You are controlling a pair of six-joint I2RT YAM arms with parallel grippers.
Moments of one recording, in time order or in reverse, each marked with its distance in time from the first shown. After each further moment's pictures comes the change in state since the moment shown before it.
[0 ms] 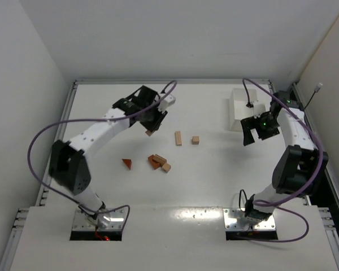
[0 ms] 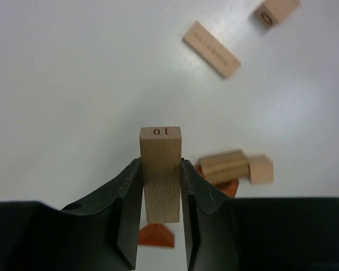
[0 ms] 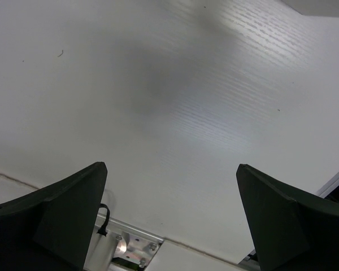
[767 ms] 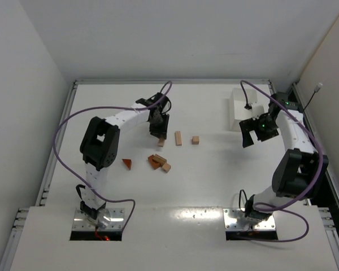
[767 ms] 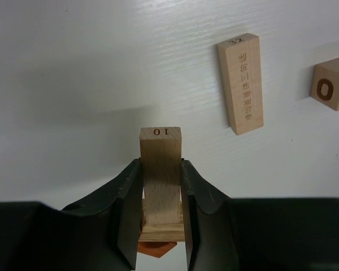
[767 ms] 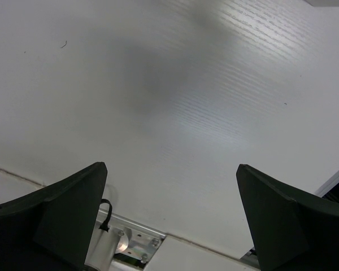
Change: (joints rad) left arm 0.029 0.463 0.198 -0.043 -0.011 -0.627; right arm 0.021 -0.035 -0.024 -0.009 0.016 0.006
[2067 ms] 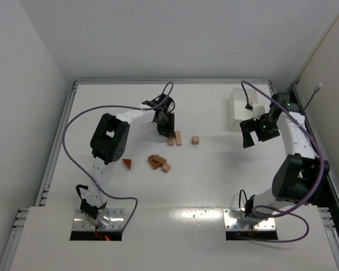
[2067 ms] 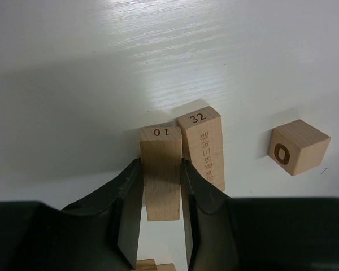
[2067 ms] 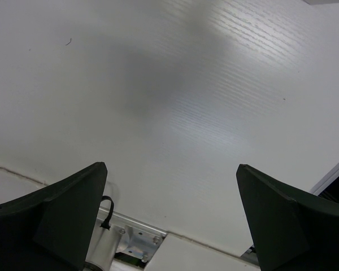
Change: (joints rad) left arm 0.002 0.169 0.080 0.164 0.098 -0.139; right arm 0.000 -0.049 -0.014 -0.008 -0.001 0.000
